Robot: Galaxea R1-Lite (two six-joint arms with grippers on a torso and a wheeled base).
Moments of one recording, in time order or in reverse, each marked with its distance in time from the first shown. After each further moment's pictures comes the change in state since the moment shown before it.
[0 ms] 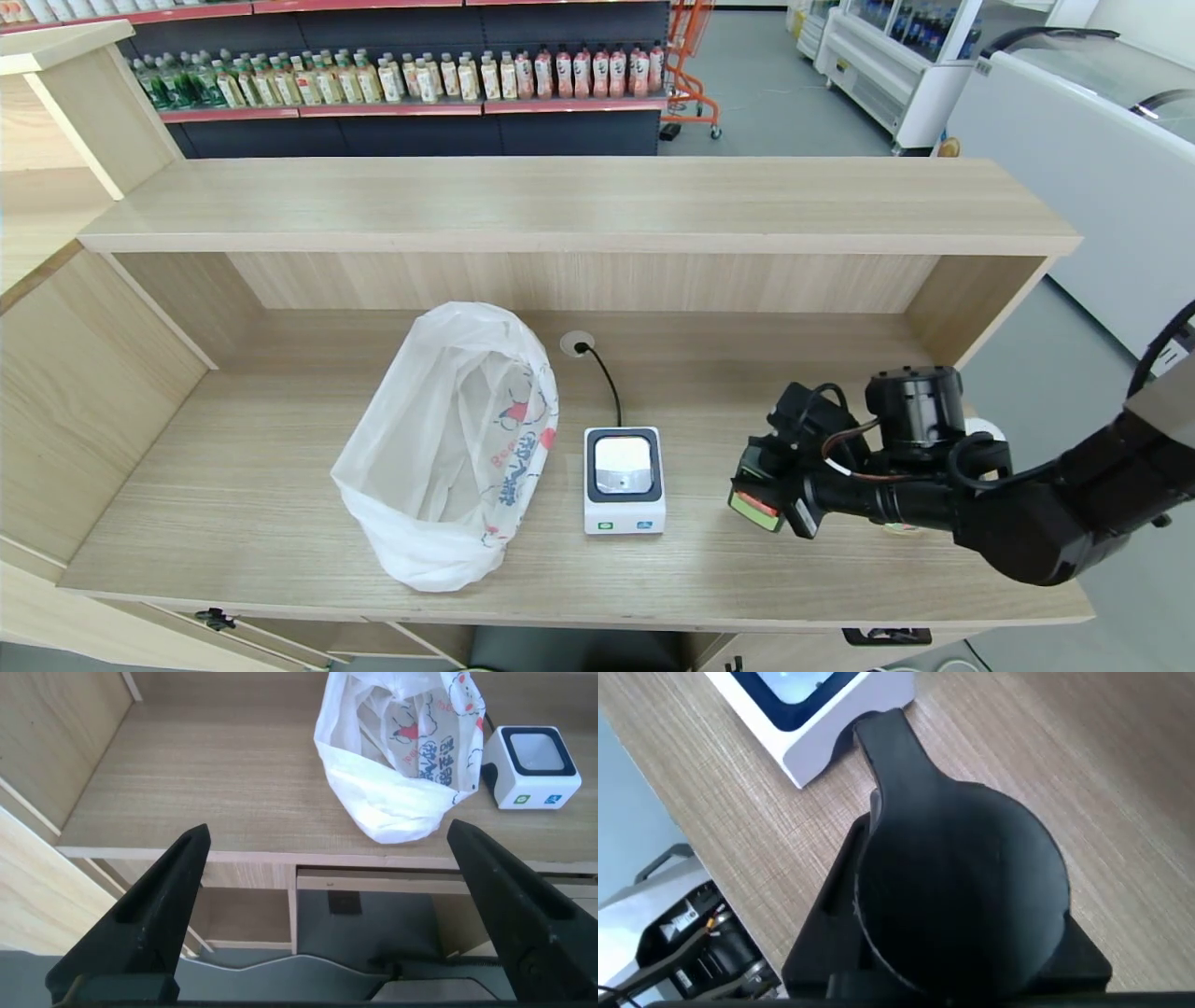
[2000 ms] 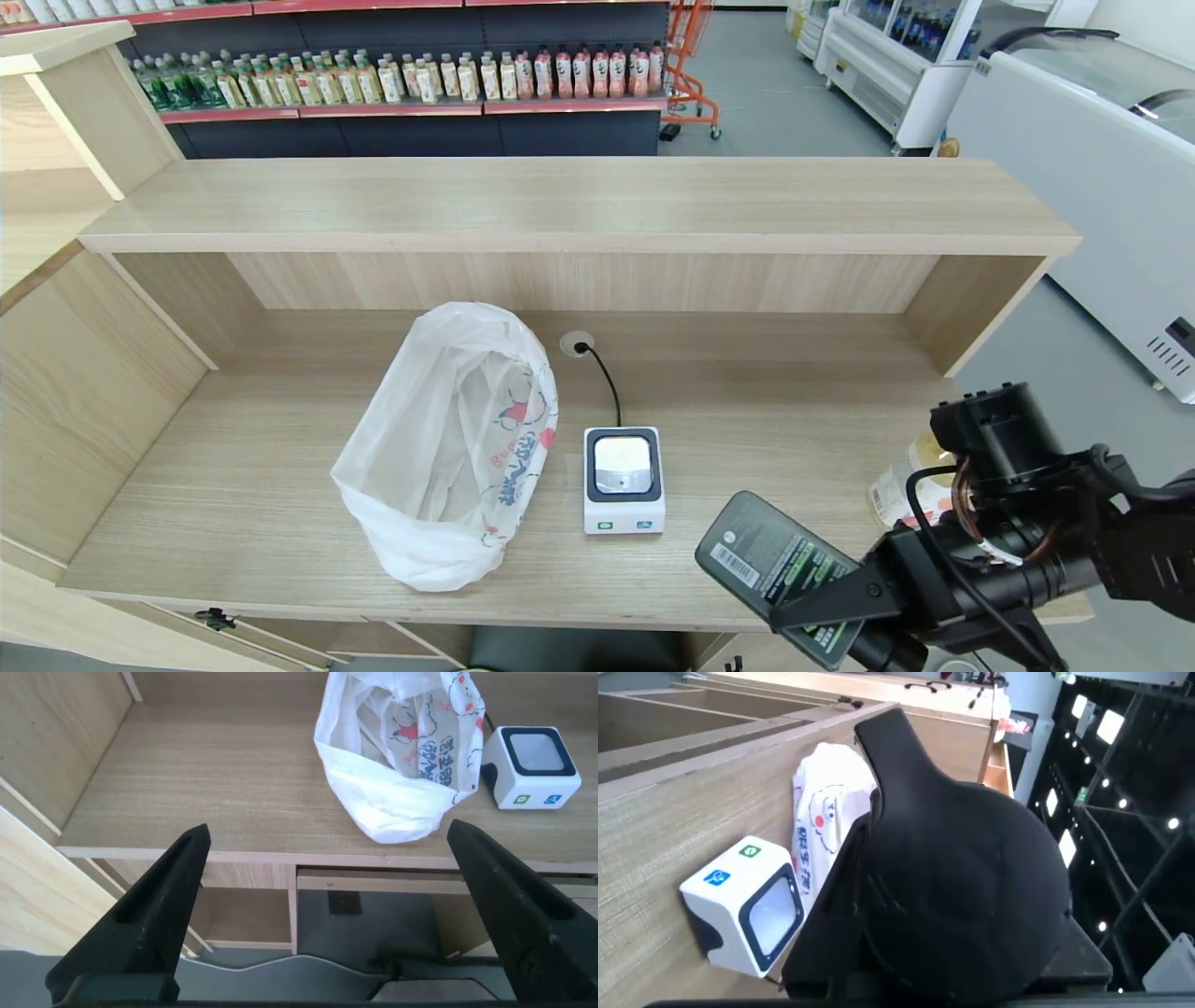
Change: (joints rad) left arm 0.000 0.000 0.000 0.000 0.000 0.000; right arm 0.050 -0.294 0.071 0.547 0.749 -2.294
